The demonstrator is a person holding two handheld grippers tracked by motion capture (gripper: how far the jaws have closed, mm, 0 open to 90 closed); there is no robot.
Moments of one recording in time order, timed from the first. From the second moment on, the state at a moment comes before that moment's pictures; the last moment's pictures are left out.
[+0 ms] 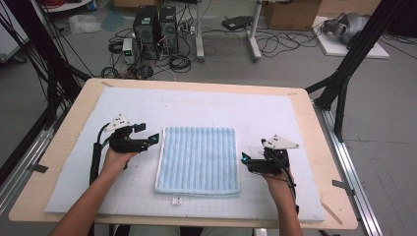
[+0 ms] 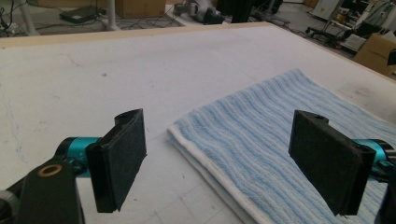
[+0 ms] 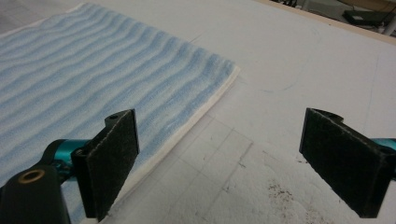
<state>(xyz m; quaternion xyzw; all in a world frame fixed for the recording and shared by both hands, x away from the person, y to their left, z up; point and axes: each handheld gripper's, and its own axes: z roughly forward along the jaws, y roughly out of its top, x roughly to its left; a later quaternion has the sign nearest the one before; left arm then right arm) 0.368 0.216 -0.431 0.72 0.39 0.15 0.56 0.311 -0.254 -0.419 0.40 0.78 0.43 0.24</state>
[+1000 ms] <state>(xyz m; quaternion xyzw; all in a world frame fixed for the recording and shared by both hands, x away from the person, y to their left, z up) 0.417 0.191 -0.432 0.75 0.42 0.14 0.49 0.313 -0.255 -0.422 0.41 0.77 0.44 0.22</state>
